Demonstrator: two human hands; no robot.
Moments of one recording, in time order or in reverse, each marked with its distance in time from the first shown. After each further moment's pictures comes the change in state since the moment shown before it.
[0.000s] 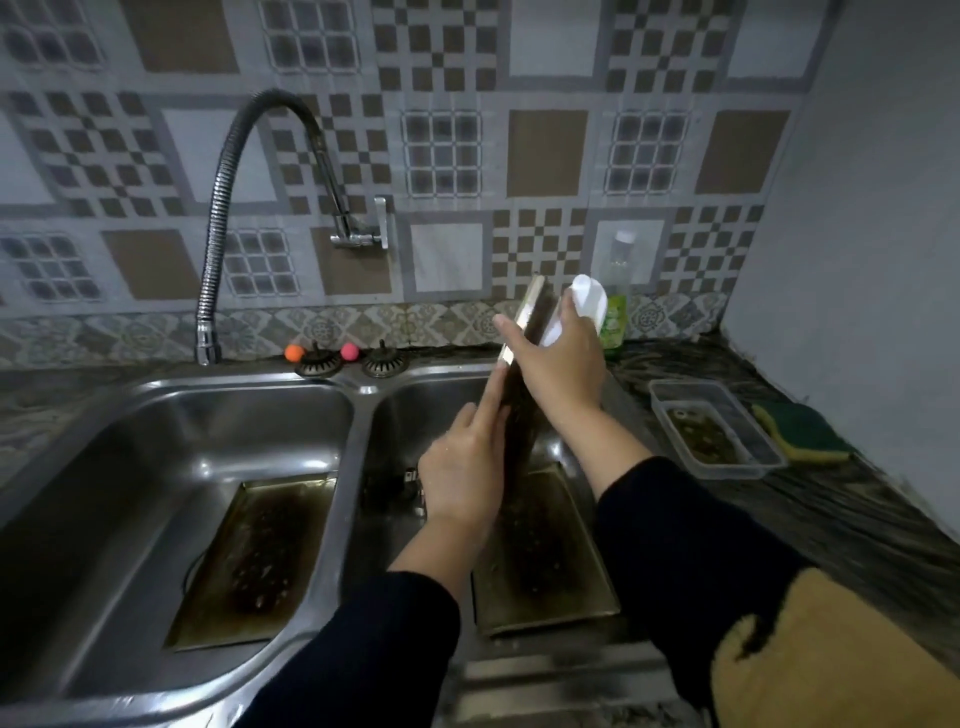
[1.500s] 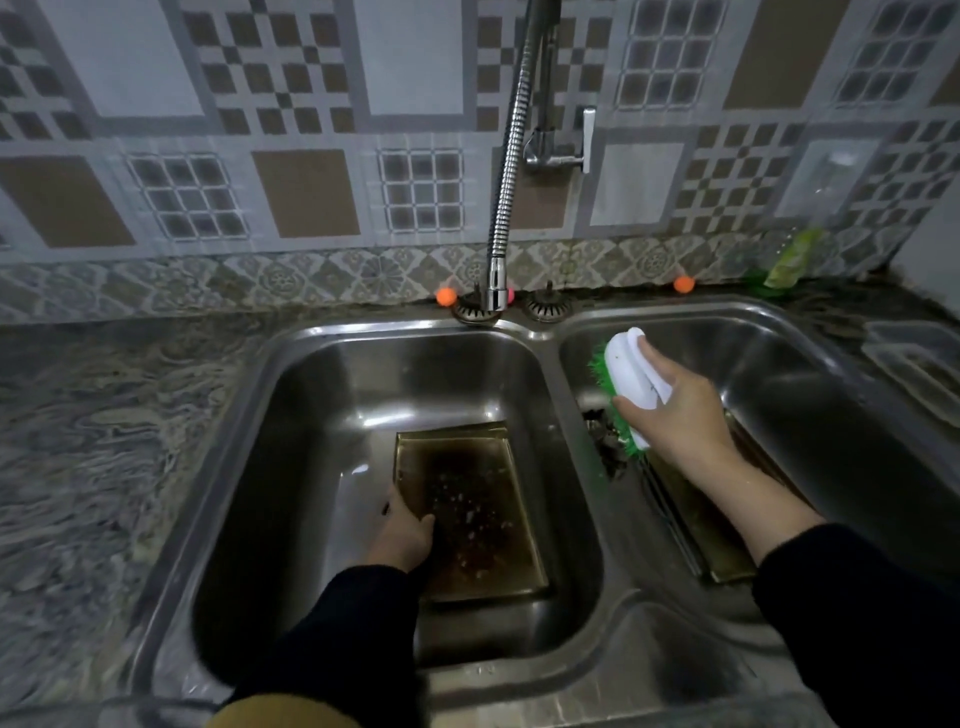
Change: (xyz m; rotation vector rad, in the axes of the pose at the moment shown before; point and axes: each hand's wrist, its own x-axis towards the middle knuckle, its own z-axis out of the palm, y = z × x) left_hand -0.068 -0.379 -0.084 -0.281 -0.735 -0.920; right_hand -0.107 -0.040 0.160 -0.083 -0.162 0.044
